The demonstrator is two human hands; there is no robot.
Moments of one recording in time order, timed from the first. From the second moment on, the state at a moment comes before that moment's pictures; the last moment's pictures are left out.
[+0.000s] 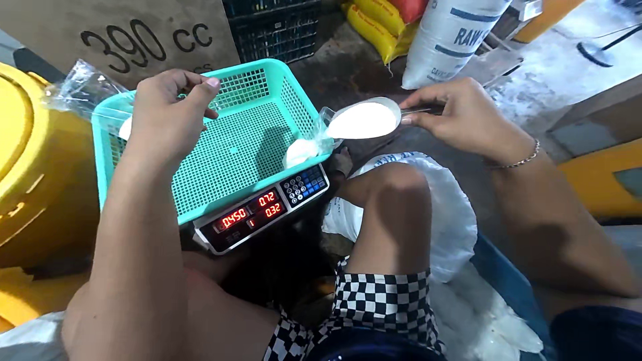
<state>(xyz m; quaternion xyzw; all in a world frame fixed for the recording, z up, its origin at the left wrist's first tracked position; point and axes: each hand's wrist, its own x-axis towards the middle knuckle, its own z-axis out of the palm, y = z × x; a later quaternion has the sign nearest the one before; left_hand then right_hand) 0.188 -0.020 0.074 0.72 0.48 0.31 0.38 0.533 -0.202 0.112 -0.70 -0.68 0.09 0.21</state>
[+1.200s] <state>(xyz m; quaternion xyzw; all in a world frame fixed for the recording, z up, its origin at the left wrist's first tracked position) 0.186 -0.021 0.074 0.73 0.48 0.31 0.38 0.528 -0.200 0.121 -0.70 -0.69 0.03 0.17</state>
